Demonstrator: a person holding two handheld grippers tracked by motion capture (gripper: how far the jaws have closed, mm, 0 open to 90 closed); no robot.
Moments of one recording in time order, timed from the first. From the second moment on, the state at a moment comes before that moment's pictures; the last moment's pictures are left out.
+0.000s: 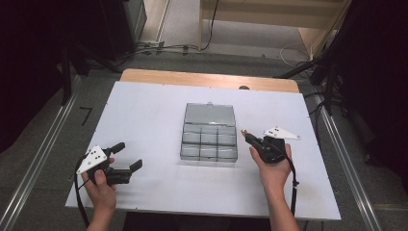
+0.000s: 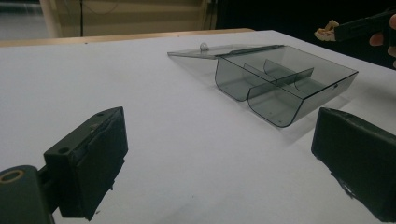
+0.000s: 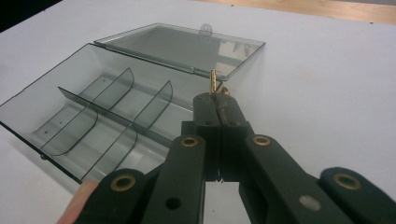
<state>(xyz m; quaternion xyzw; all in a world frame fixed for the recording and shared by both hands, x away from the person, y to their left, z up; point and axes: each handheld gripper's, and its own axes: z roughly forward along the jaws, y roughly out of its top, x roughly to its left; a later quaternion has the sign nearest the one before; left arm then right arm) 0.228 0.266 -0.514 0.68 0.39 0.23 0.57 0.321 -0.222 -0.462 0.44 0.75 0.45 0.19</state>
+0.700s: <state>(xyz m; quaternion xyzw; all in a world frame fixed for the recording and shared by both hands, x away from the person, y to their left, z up) 0.229 0.267 -0.514 0.68 0.39 0.23 0.57 0.333 -0.196 -0.477 0.44 0.76 0.45 0.16</state>
